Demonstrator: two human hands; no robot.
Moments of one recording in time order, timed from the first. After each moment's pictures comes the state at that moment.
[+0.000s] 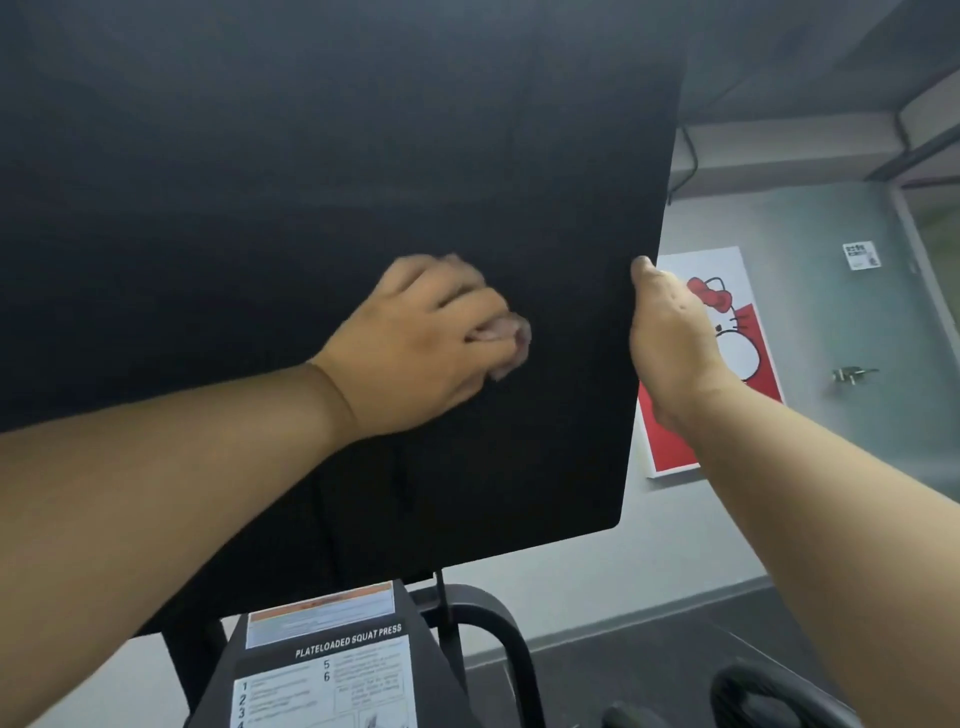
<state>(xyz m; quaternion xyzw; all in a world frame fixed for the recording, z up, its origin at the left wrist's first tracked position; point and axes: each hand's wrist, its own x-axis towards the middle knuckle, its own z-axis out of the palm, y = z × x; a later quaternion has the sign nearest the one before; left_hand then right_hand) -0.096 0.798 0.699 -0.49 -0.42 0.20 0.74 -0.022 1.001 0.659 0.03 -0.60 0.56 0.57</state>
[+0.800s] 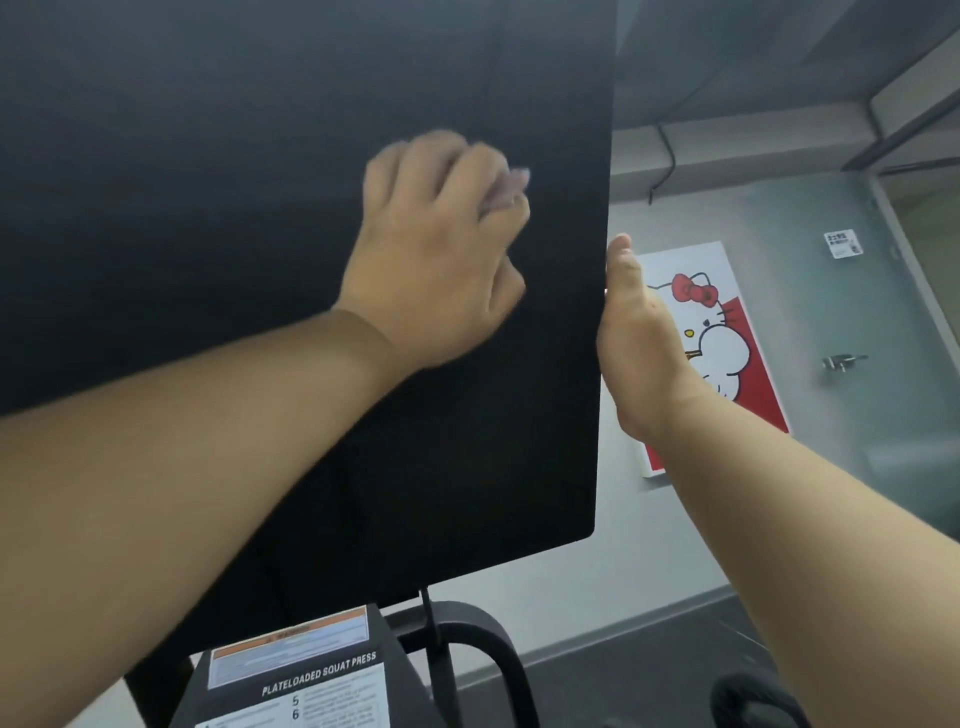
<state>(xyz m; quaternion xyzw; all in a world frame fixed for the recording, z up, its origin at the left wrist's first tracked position) -0.079 0.870 0.731 -0.40 -0.39 0.06 0.82 -0.042 1.028 0.653 0.14 -0.59 0.59 0.53</state>
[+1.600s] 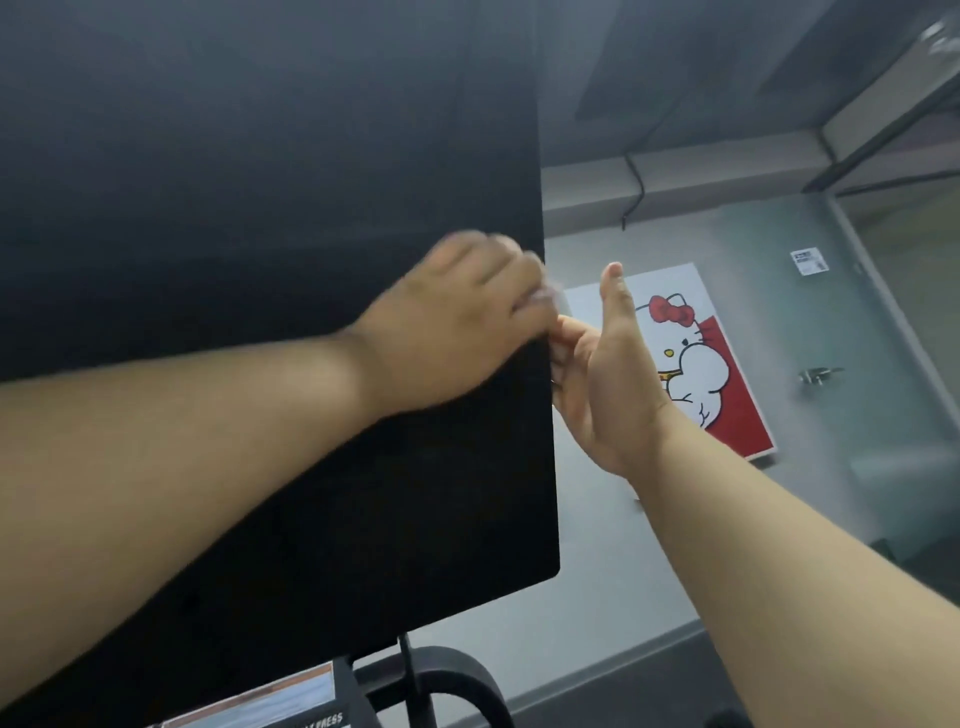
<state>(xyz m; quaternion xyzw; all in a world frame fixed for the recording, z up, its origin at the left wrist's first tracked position) -0.083 0.912 0.732 -0.49 -0.30 0.25 0.78 -0.037 1.054 0.649 0.25 -0.54 0.71 0.37</state>
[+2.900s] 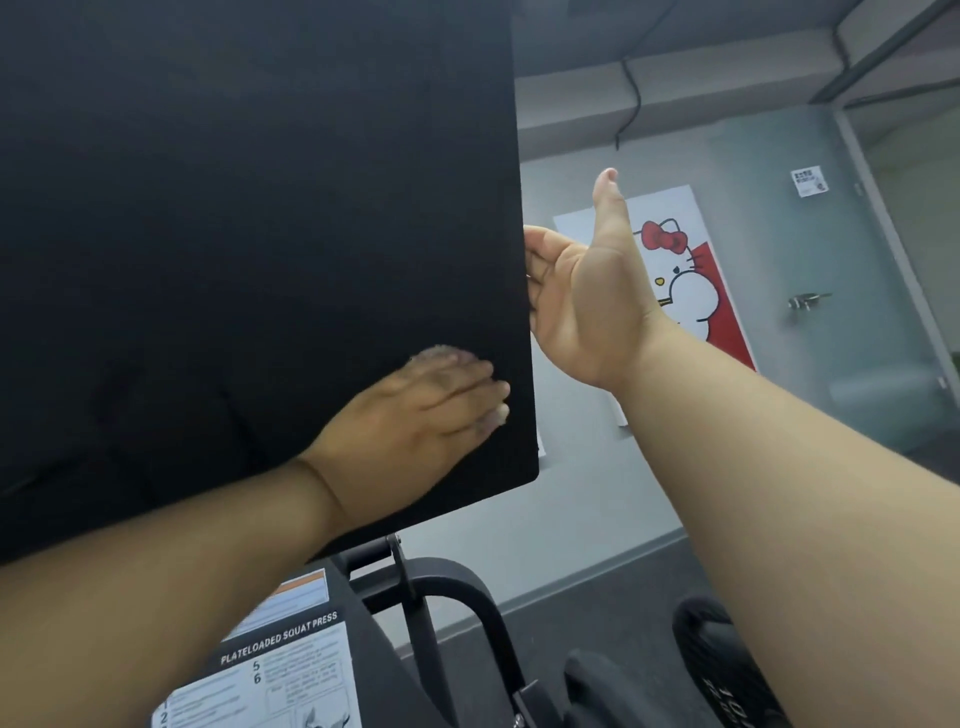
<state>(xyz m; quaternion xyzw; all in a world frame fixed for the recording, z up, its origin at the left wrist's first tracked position) -0.152 0.879 0.609 -0.57 -0.46 0.28 0.63 -0.044 1.059 0.633 0.28 -0.50 0.75 0.33</state>
